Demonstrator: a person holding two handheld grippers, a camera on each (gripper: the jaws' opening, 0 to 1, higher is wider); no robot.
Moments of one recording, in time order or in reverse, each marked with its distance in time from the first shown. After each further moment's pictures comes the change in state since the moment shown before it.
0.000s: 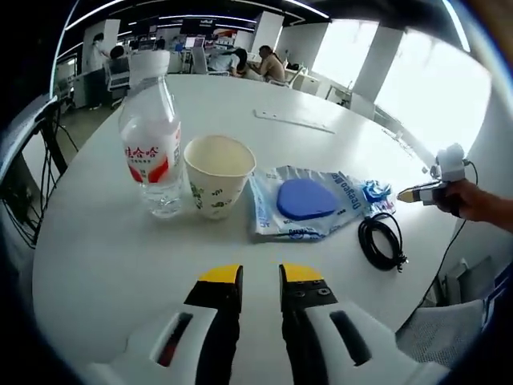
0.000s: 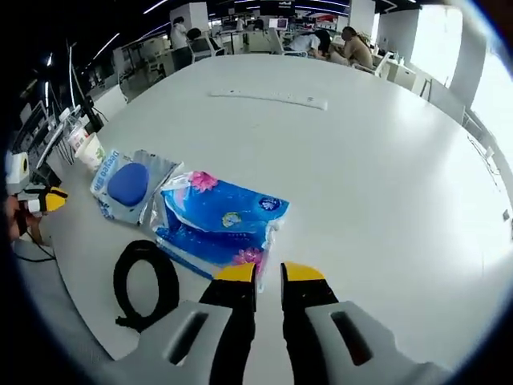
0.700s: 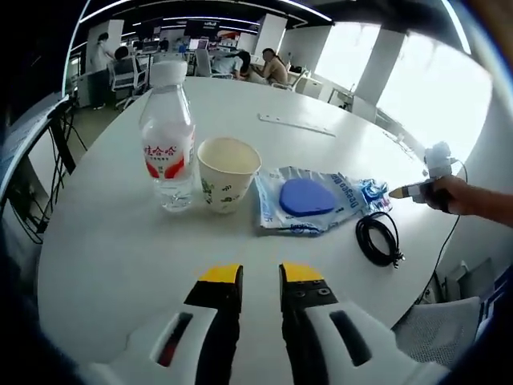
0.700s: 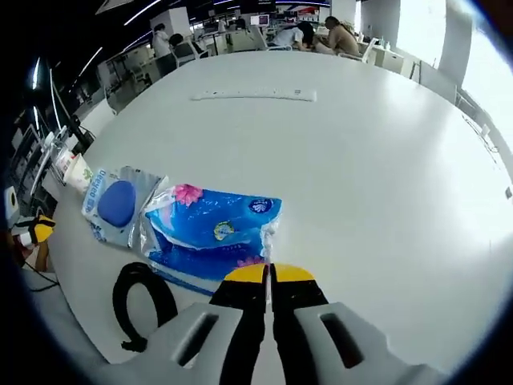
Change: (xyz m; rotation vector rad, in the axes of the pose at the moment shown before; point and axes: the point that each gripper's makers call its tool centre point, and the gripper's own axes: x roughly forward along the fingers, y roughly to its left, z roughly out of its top) left arm -0.018 0.005 -0.005 -0.016 -0.011 0.012; right arm 0.014 -0.006 0.006 0.098 0.016 -0.019
